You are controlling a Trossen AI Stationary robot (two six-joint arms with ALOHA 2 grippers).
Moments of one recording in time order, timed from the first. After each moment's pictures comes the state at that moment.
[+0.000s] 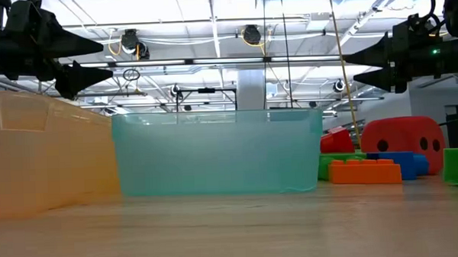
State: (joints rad) left arm -0.15 0.18 0.02 0.21 -0.36 -0.21; right arm -0.62 0.02 0.01 0.13 -0.05 0.19
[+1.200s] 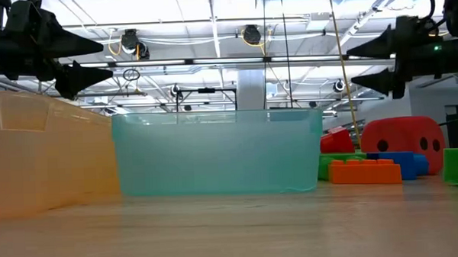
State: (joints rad) left arm -0.15 0.18 0.02 0.21 -0.36 -0.21; right arm -0.62 0.02 0.01 0.13 -0.15 0.45
